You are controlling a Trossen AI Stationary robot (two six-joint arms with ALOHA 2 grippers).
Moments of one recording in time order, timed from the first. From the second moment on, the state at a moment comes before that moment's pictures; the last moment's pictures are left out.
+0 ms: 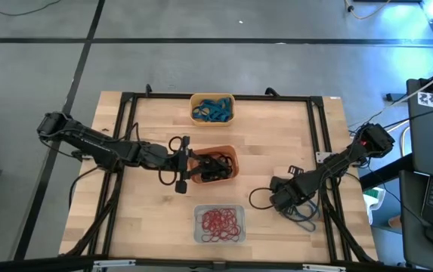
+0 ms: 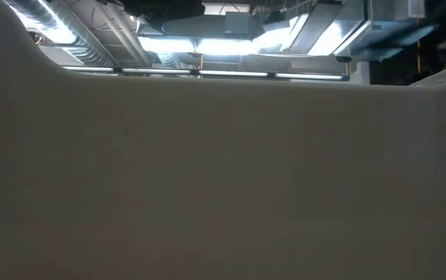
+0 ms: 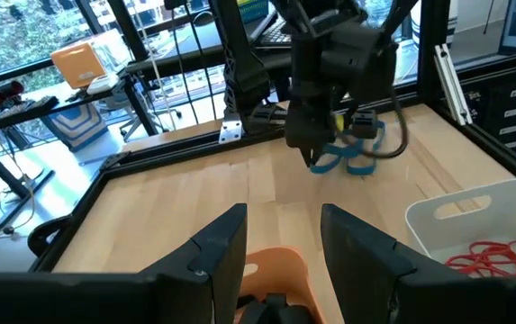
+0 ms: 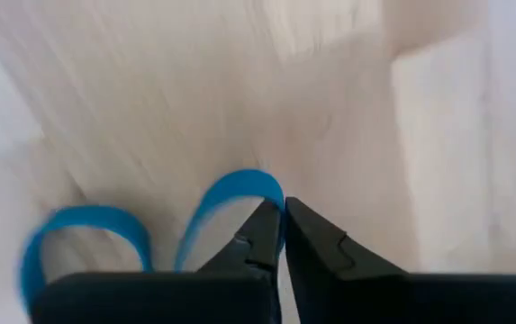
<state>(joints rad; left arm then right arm) -0.23 1.25 0.74 0.25 -0.28 0.19 0.56 1.53 0.84 -0.95 0.10 0.89</state>
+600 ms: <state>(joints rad) -0.23 1.25 0.74 0.26 -0.28 0.19 0.56 1.51 1.22 -1.17 0.55 0.78</state>
